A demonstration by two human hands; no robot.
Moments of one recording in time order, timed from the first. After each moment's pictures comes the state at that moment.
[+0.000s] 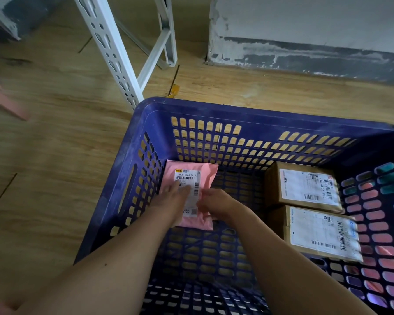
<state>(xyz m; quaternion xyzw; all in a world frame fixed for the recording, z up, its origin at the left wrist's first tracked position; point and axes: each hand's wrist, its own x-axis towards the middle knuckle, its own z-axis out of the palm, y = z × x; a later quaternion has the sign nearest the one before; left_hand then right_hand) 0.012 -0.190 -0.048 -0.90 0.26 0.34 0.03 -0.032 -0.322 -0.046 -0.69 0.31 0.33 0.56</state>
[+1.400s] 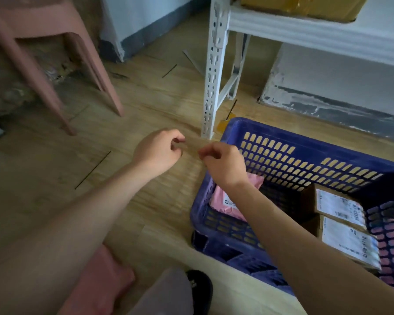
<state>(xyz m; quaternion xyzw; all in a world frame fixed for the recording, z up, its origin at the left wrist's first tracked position) 0.001 -0.007 0.141 -0.96 0.10 0.01 -0.26 -0.053 -0.153 0.141 -0.87 0.11 -0.02 0.49</state>
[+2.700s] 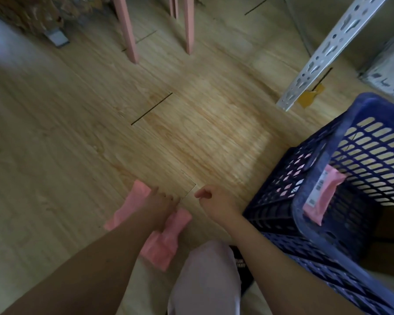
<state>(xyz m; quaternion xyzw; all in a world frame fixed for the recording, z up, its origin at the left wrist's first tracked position) -0.112 0.157 -0.064 -0.91 0.19 0.36 0.13 -0.089 -0.001 -0.023 -0.86 0.06 0.34 0.36</state>
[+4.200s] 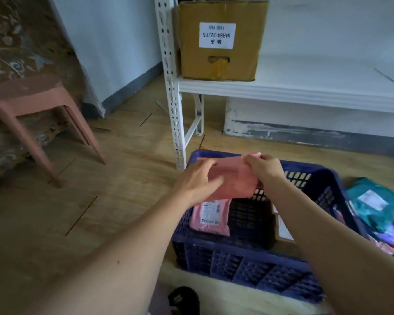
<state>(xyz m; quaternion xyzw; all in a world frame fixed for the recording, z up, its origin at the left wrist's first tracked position) -0.094 -0.124 0.209 -0.91 0.26 0.09 -0.32 -0.123 -0.292 0.217 -0.73 0.36 -0.09 0.57</state>
